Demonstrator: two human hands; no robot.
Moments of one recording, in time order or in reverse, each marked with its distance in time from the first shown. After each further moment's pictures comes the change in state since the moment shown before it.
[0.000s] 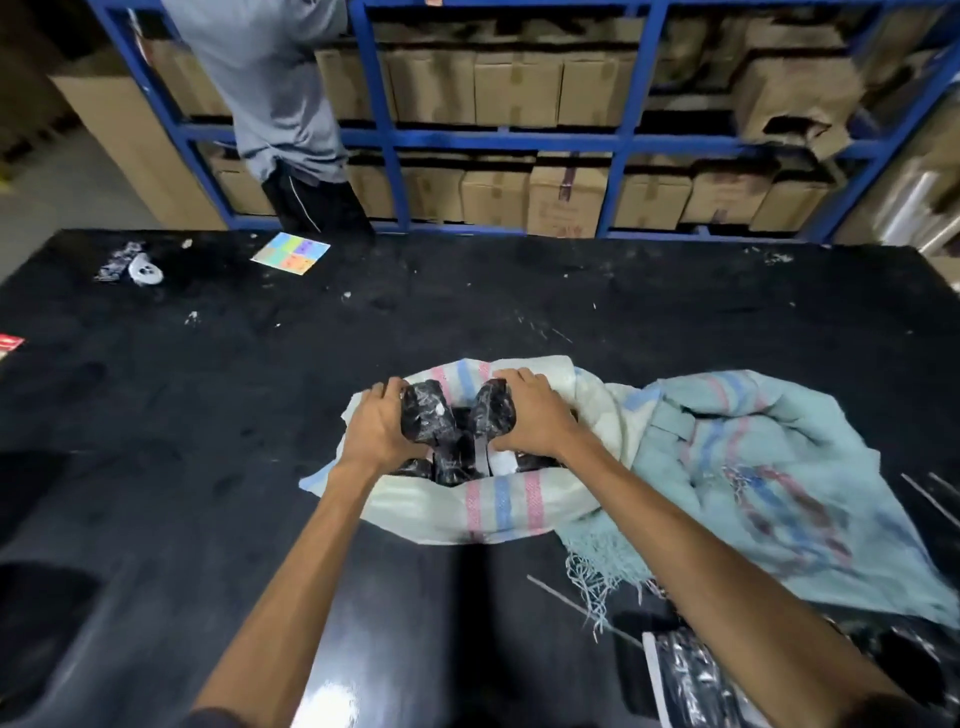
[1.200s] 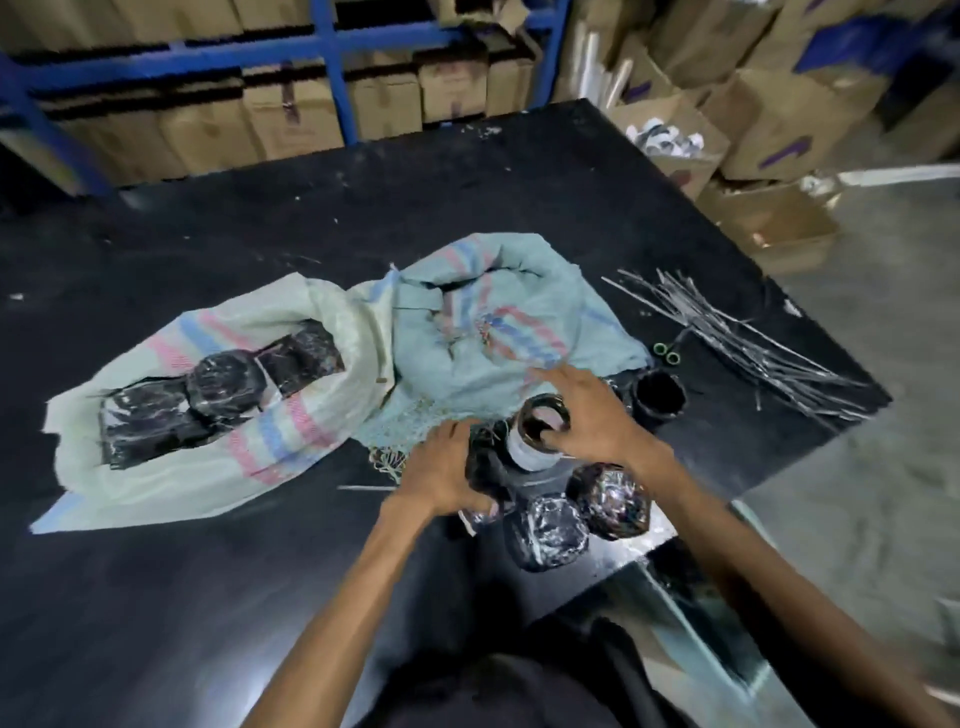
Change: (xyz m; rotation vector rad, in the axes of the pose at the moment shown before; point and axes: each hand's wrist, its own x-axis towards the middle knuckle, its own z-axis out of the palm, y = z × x) left_hand -0.167 0.237 0.183 0.128 -0.681 0.520; right_hand -0.324 0.218 -0.023 -0.049 0.099 0.408
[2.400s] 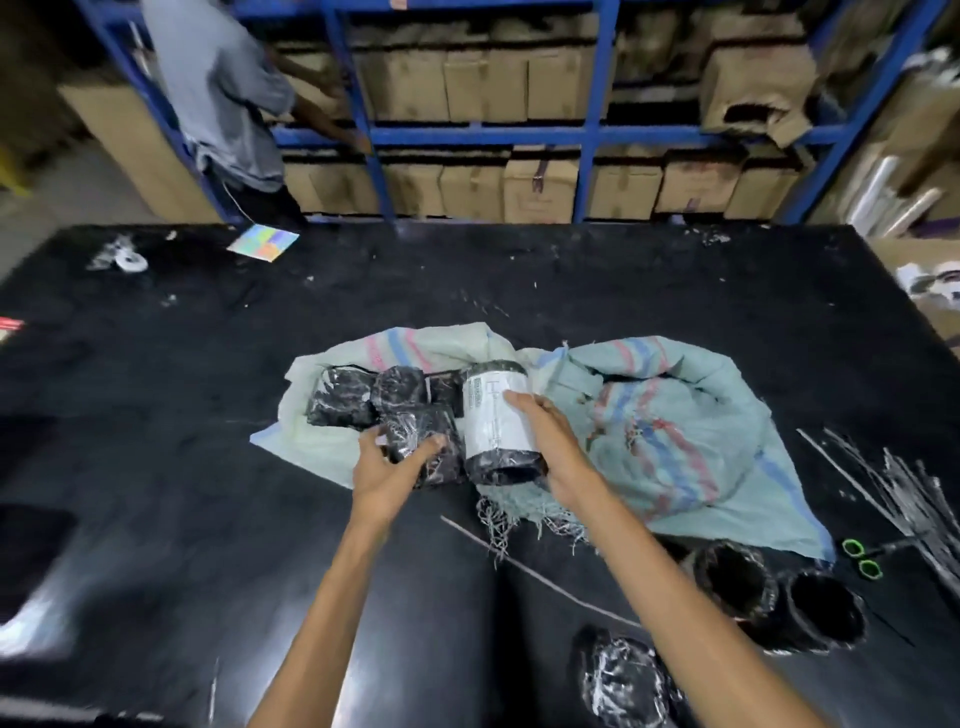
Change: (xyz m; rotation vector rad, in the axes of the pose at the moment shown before) left_hand -0.086 -0.065 -0.072 -1.073 0.896 -0.742; right_hand 0.106 -0.168 -0.003 1.233 -0.332 0.148
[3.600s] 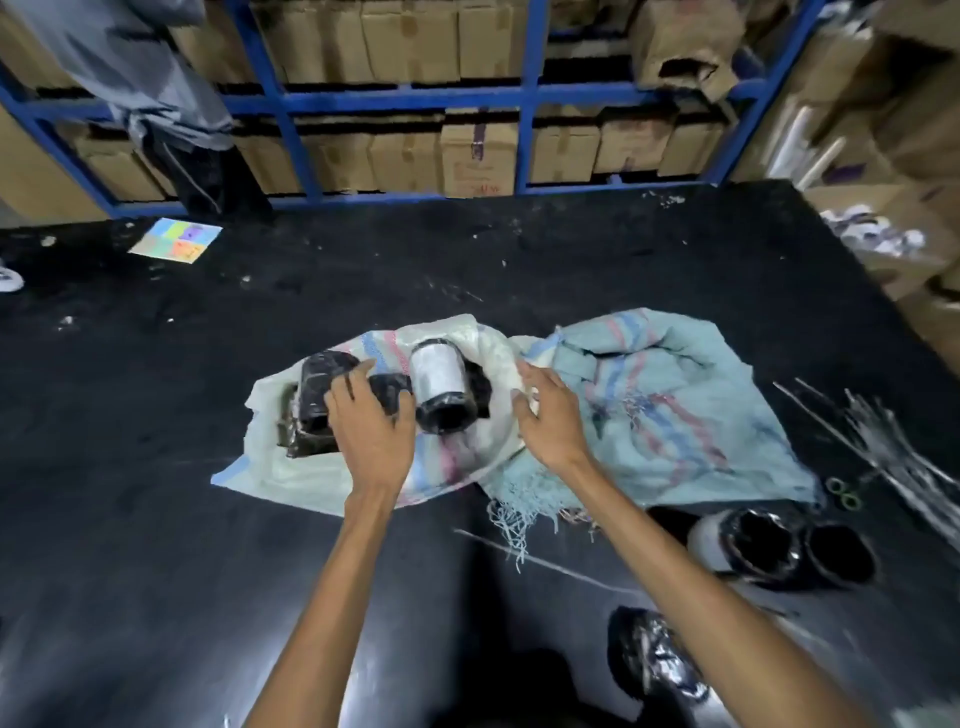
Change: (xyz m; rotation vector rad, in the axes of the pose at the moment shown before) left_hand 0.119 0.032 -0.025 0.376 0.316 0.658; right_hand 0.067 0.001 0.047 -0.677 0.341 -0.474
